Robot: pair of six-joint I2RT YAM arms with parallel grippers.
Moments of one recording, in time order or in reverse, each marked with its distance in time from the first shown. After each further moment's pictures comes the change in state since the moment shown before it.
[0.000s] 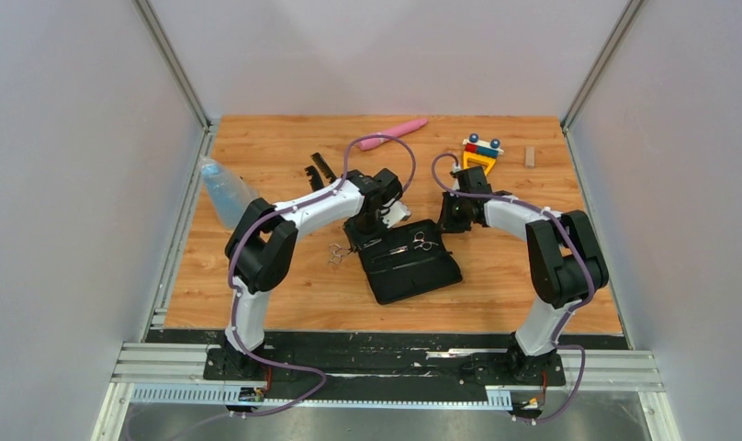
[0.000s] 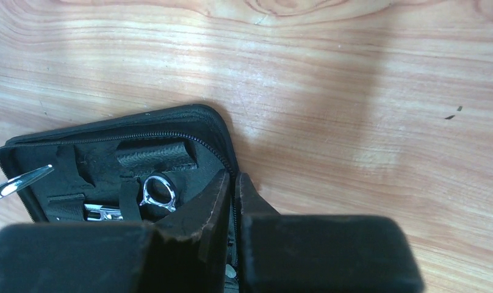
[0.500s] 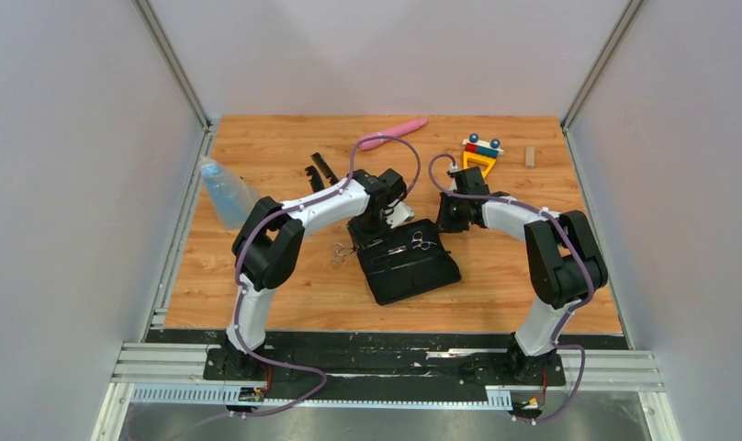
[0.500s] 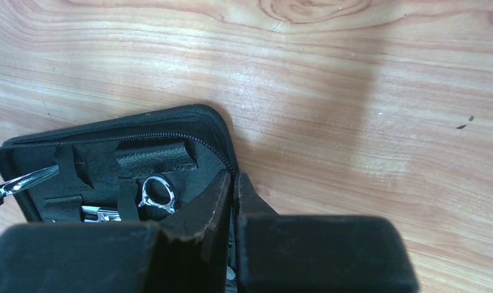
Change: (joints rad) left arm -0.010 0.049 0.042 -0.020 -0.004 0.015; right arm 0.021 0.000 -0.004 0.026 0.016 -0.008
